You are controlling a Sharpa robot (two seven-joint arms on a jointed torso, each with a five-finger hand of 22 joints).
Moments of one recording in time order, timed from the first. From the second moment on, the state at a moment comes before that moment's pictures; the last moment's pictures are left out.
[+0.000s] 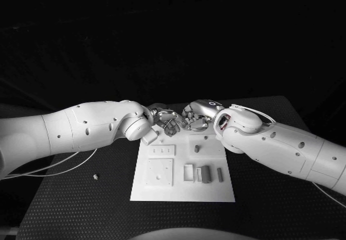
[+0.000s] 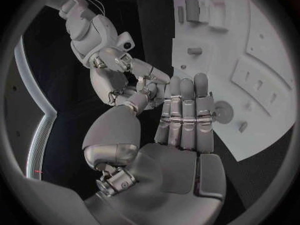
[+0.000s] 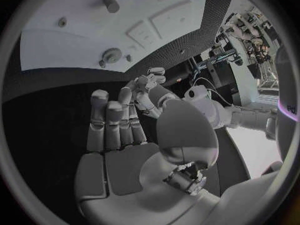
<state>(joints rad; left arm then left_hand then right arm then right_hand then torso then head) 1.35 -0.67 -0.22 1.35 -0.41 -0.17 -0.21 0.89 0.01 0.58 -0.28 0.17 1.01 0.11 0.41 0.37 1.28 0.02 0.34 0.45 1.13 -0.05 0.76 0.86 0.03 1.17 -0.15 0.31 1.17 1.17 -0.48 0.02 1.30 -1.62 -0.20 -0.11 1.09 -0.05 0.48 -0.26 0.26 0.93 0.09 0.36 0.52 0.99 0.01 0.95 0.75 1.11 -0.09 1.45 0.71 0.25 1.08 -0.01 1.00 1.31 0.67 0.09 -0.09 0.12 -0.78</state>
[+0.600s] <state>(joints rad) 1.35 -0.67 -0.22 1.35 -0.35 -0.17 -0.22 0.87 0.03 0.63 -0.28 0.21 1.02 0.11 0.41 0.38 1.28 0.02 0.33 0.47 1.13 -0.05 0.79 0.84 0.03 1.17 -0.14 0.31 1.19 1.16 -0.48 0.02 1.31 -1.62 -0.20 -0.12 1.08 -0.04 0.48 -0.26 0.26 0.93 0.09 0.36 0.52 0.99 0.01 0.95 0.75 1.10 -0.09 1.45 0.71 0.25 1.08 -0.01 1.00 1.31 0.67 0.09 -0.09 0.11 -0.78</state>
